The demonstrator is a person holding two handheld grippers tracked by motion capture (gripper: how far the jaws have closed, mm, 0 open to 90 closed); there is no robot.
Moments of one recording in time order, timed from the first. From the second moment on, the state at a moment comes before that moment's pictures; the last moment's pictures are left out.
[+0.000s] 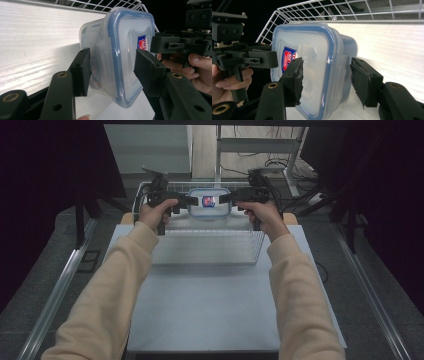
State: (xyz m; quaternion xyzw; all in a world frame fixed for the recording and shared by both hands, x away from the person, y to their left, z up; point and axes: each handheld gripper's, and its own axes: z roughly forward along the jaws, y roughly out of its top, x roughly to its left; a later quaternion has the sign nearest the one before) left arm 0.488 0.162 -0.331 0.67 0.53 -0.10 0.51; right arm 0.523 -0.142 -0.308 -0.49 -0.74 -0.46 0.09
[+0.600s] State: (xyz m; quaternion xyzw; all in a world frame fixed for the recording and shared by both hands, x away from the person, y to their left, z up) left arm 0.509 0.168 -0.344 0.63 0.56 -0.15 0.52; right arm 0.543 -0.141 -0.321 -0.57 -0.67 -0.46 0.13
